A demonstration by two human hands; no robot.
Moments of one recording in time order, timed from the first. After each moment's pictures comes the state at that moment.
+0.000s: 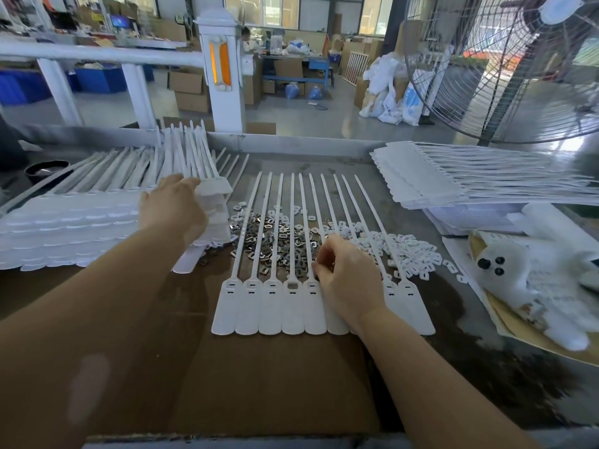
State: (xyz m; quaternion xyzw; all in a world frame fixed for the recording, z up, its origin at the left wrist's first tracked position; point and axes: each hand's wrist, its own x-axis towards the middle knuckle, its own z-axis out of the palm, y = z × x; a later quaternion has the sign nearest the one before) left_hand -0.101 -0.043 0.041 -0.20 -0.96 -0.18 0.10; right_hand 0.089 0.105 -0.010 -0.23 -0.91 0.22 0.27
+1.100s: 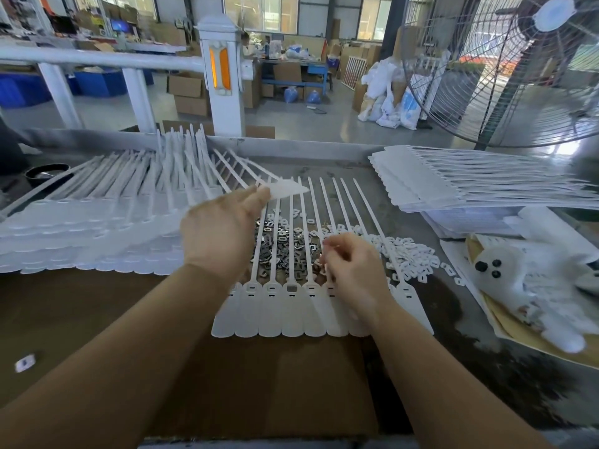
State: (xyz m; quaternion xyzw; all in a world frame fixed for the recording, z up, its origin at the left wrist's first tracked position) left_hand -0.021 -0.025 0.044 -0.36 -0.87 -0.13 0.31; right_hand 0.094 0.113 -0.001 -0.25 -0.80 0.46 0.28
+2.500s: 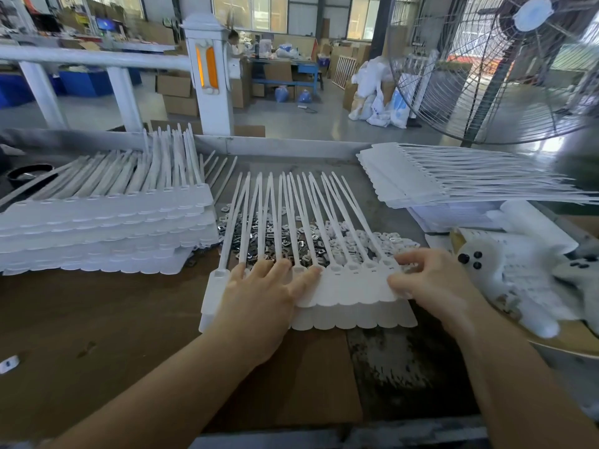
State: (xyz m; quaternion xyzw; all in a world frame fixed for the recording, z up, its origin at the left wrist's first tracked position) left_hand 0.037 -0.022 -0.008 -0.53 -0.84 -0.01 0.09; right_hand 0.178 0.160 0.030 -0.43 -0.81 0.35 0.16
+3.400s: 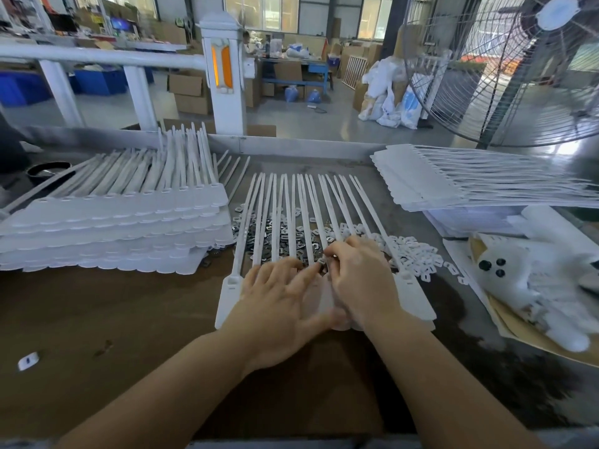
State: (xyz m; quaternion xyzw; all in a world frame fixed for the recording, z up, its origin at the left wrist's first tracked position) left_hand 0.037 -0.030 0.001 -0.49 -0.85 -0.16 -0.08; right_hand 0.096 0.111 -0.006 -0.24 -0.93 0.09 0.25
